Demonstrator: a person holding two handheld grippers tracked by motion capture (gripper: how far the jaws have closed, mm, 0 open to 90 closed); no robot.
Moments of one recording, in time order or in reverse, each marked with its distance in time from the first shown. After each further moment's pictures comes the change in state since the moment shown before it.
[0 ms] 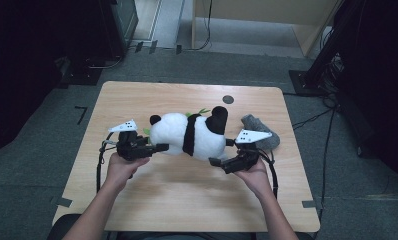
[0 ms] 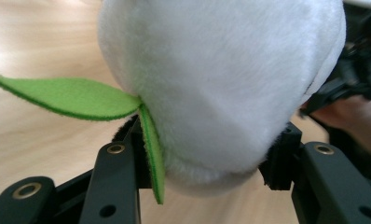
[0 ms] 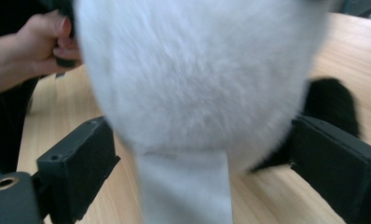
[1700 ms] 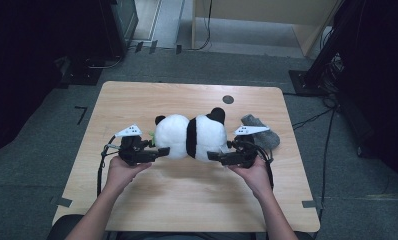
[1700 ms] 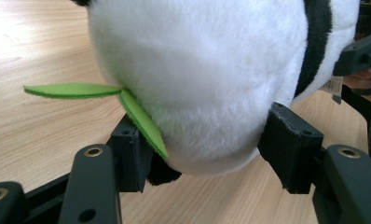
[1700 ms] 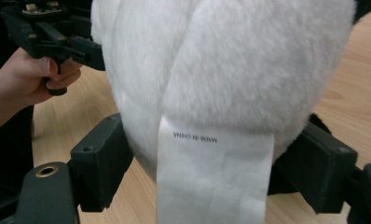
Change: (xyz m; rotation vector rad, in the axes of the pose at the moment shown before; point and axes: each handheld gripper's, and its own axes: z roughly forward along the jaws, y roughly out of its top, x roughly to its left) left arm -0.002 -0.011 0.004 0.054 0.138 0.028; right arm -0.001 0.013 0.002 0.073 -0.048 0.215
